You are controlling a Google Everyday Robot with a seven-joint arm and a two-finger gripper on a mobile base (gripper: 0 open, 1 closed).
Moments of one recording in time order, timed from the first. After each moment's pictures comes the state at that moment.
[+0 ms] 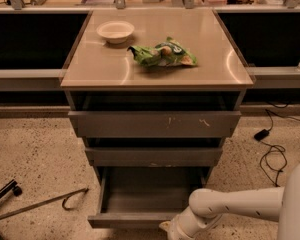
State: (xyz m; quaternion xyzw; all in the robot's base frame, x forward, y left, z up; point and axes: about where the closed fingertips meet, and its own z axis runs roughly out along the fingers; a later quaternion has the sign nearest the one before) arm 0.313 -0.035 0.341 -0.57 0.73 0.37 0.07
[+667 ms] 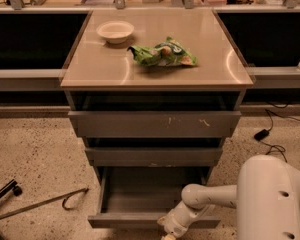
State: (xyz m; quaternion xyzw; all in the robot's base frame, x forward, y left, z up) arm 0.361 -0.031 0.241 -0.56 0.73 0.39 0.04
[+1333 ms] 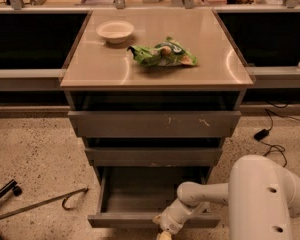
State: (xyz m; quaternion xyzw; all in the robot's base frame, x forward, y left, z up) arm 0.375 -0.018 0.229 -0.57 0.72 0.40 0.05
